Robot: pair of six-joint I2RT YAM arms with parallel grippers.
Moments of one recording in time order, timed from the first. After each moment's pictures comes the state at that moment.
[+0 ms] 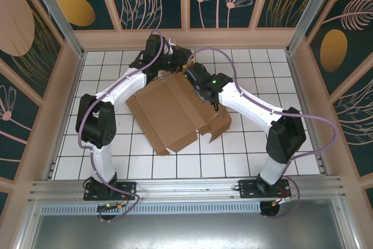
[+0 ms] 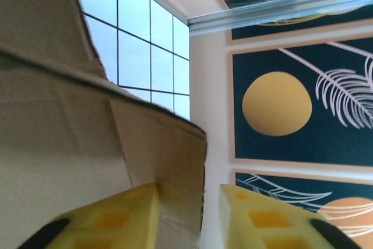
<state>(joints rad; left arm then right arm) -0.45 1.94 1.62 -0.10 0.58 -1.12 0.78 1.72 1.50 -0.84 0.60 0.00</state>
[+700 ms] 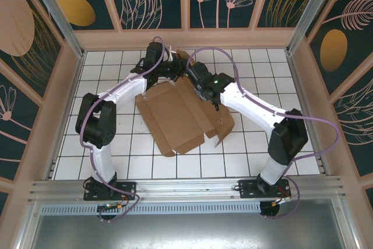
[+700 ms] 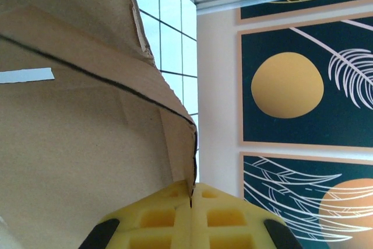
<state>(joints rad) -0.45 1.94 1.49 0.01 0.65 -1.11 0.77 1.67 1.50 -0.83 0.52 0.01</state>
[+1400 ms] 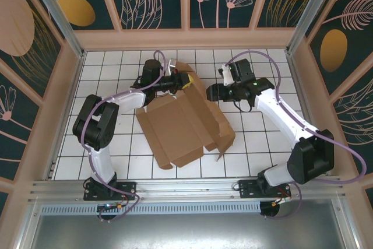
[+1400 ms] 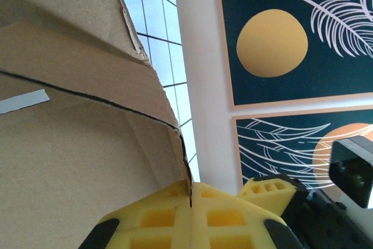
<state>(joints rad) -0.44 1.90 1.16 0.42 0.78 -1.12 0.44 1.43 1.20 -0.69 -0.30 0.30</state>
